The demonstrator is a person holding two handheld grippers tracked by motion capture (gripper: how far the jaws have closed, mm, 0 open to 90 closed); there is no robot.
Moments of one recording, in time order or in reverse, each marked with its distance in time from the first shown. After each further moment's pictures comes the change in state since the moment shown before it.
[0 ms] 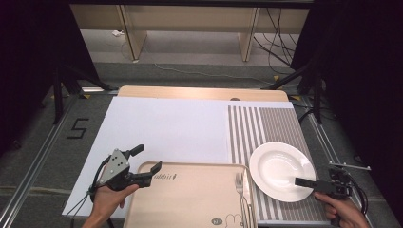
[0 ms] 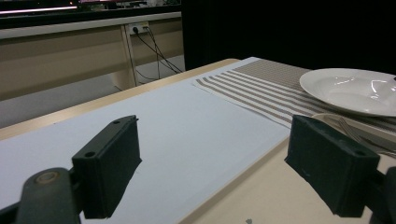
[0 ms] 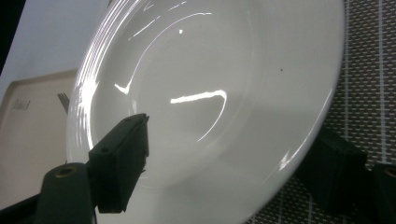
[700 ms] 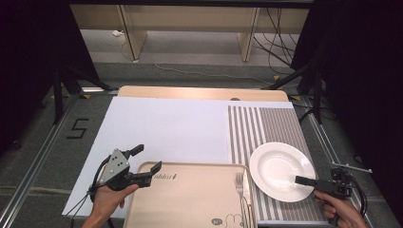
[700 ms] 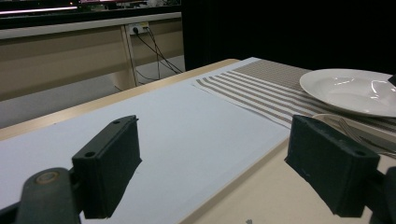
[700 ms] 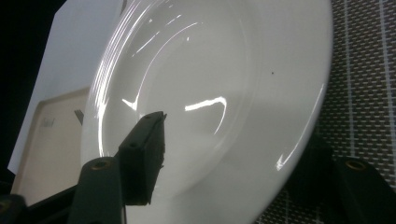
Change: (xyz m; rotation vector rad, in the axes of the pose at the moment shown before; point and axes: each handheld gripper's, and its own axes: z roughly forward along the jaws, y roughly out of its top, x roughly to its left) left arm 0.000 0.000 0.000 -0.002 0.001 -0.001; right arm -0.012 -0.001 0.002 -0.016 0.116 0.093
